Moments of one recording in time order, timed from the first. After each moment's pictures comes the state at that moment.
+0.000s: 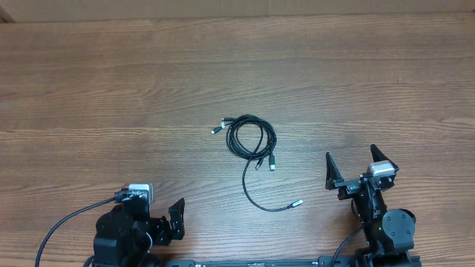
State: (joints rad) left arm -0.14 0.19 0.54 -1.05 0.10 -0.23; right arm 0.13 0.01 0.02 -0.03 -0.04 -0.01
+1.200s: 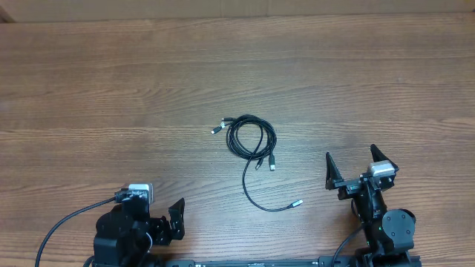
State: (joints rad) left arm -0.14 0.19 0.54 -1.05 0.10 -0.23; right arm 0.13 0.01 0.02 -0.03 -0.04 -0.01
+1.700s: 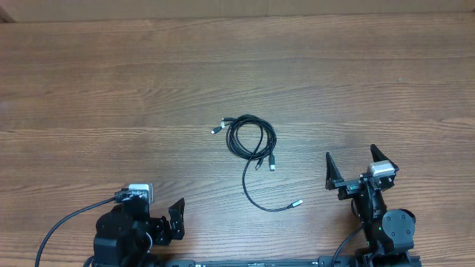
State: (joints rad) left arm -0.14 0.19 0.54 -1.05 0.10 -0.22; right arm 0.13 0.01 0.02 -0.03 -0.04 -0.01
